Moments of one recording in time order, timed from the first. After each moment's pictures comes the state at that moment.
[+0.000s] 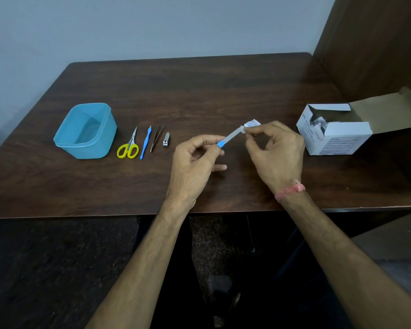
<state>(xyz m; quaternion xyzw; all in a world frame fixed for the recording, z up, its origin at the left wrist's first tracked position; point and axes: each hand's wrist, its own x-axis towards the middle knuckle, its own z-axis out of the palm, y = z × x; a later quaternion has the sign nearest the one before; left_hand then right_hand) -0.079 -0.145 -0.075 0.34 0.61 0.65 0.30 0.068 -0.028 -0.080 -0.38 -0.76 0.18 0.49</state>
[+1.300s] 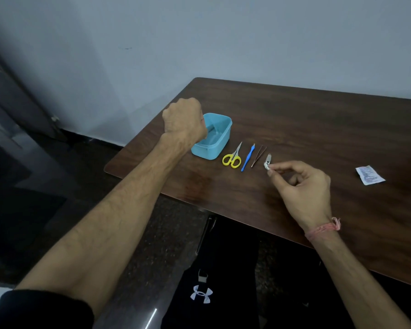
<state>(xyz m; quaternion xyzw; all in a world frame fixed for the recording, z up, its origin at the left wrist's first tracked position) -0.296 -0.220 0.035 0.26 0.95 0.10 -0.11 -0.042 -0.101 -0.072 -0.27 -0.78 0.41 0.39</state>
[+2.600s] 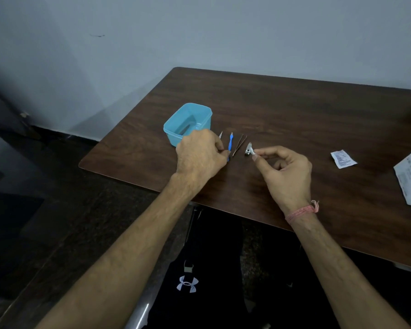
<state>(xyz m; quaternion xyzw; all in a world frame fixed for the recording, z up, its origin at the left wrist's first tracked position) -0.207 -0.209 -0.029 0.33 0.92 0.22 -0.03 -0.043 -0.095 -0.076 -0.30 -0.74 0.45 0.41</state>
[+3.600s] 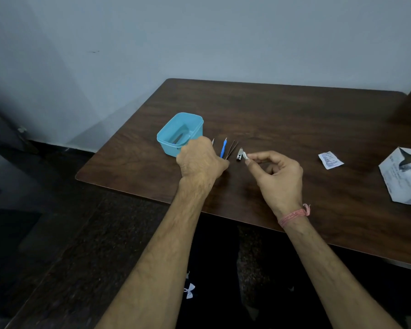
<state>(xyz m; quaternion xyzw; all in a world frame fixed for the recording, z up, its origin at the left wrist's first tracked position) -0.186 -0.186 -0.020 0.24 0.96 0.17 0.01 -0.035 -0.099 -0.076 -0.30 -0.70 0.49 0.42</state>
